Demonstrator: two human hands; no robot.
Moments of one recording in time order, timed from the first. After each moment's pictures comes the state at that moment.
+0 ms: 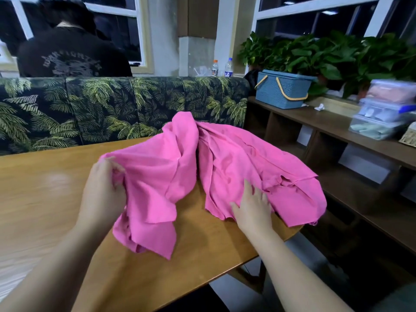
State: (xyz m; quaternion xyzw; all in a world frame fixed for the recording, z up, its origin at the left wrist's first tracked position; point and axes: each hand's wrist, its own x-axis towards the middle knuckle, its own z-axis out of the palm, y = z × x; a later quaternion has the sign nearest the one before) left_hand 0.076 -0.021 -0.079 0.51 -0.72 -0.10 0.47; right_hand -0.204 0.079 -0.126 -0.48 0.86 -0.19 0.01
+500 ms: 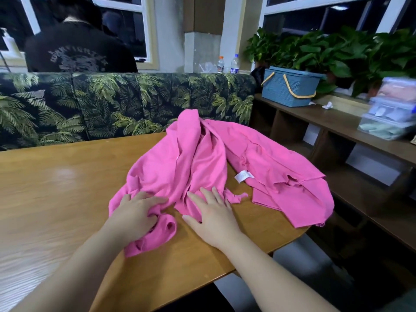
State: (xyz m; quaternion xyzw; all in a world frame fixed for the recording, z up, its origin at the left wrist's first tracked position) left_hand 0.066 -0.014 -0.121 0.49 -0.86 -0.10 0.07; right_hand -0.135 0.061 -0.136 -0.69 0.70 -0.15 0.06
